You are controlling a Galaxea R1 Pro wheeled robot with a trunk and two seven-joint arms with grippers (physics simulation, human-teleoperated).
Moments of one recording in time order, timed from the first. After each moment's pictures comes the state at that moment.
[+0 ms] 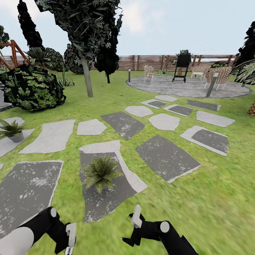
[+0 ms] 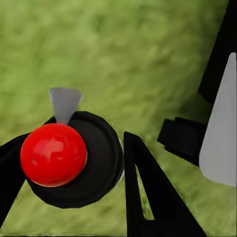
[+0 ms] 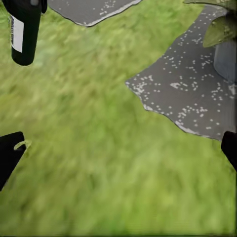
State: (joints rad) left arm -0.67 0.26 -0.28 -0.31 -0.72 -0.05 -1.10; right arm -0.40 0.09 0.20 -0.71 0.51 -0.17 0.77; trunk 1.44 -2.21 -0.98
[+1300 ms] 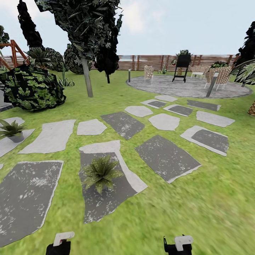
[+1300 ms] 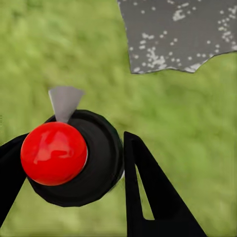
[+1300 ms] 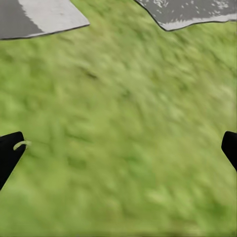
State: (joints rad) left arm -0.44 0.15 -0.24 -0.13 0.36 -0.26 -0.04; right arm -0.39 0.03 -0.30 -0.07 0.51 -0.62 -0.22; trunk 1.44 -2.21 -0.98
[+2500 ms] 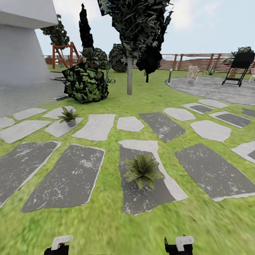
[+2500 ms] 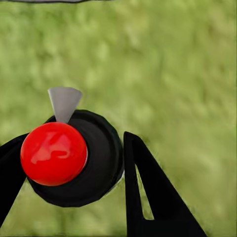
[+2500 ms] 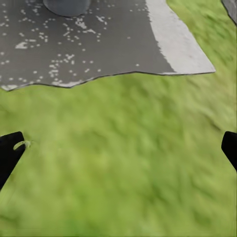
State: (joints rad) left arm -0.42 0.16 -0.24 -0.12 0.36 -0.26 -0.04; right arm -0.39 0.02 -0.30 -0.06 0.51 -0.62 -0.22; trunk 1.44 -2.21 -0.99
